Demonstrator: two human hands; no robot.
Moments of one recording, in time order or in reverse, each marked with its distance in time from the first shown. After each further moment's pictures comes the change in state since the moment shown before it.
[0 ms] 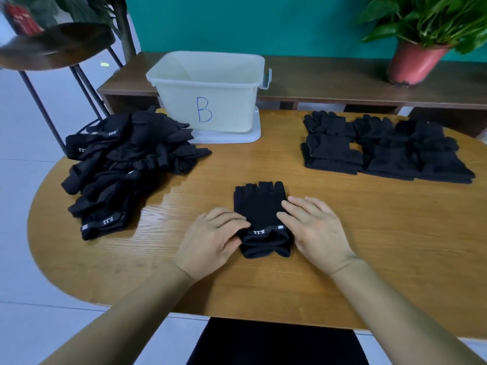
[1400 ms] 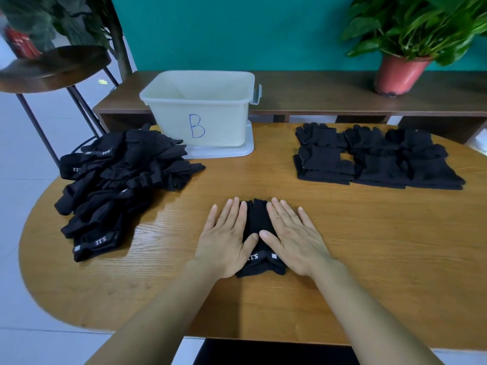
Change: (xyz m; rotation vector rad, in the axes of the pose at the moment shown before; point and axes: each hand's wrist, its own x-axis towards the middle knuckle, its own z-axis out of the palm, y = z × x) left_hand 0.042 0.018 0.025 0.270 -0.437 -0.360; right_hand 0.023 -0.011 0.008 0.231 -0.628 0.365
